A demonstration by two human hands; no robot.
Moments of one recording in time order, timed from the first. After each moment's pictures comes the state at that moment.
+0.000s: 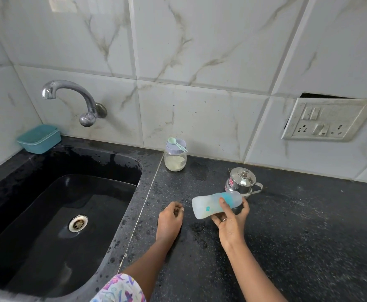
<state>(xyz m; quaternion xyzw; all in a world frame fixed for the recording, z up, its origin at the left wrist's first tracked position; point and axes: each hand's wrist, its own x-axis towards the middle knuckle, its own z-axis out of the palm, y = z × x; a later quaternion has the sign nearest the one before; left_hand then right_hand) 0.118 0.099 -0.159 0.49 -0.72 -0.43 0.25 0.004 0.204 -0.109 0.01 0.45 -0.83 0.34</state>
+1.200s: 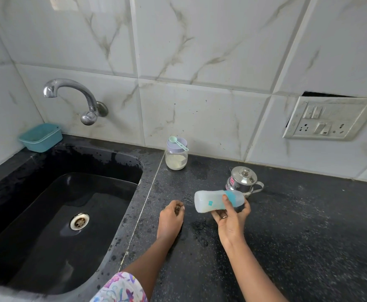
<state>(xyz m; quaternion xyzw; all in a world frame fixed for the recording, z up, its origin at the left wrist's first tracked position) 0.119 0.100 -0.158 0.48 -0.72 -0.43 0.25 0.006 0.200 -0.108 0.03 0.42 -0.84 0.34</state>
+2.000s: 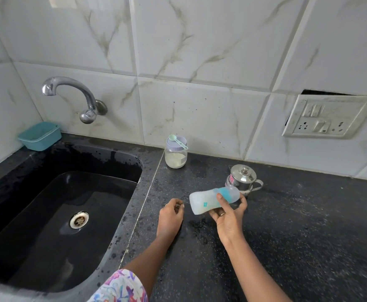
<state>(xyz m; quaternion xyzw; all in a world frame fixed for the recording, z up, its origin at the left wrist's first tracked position) 0.119 0.100 -0.156 0.49 -0.72 -0.43 0.24 0.006 0.199 -0.107 0.00 0.44 -0.82 0.36</state>
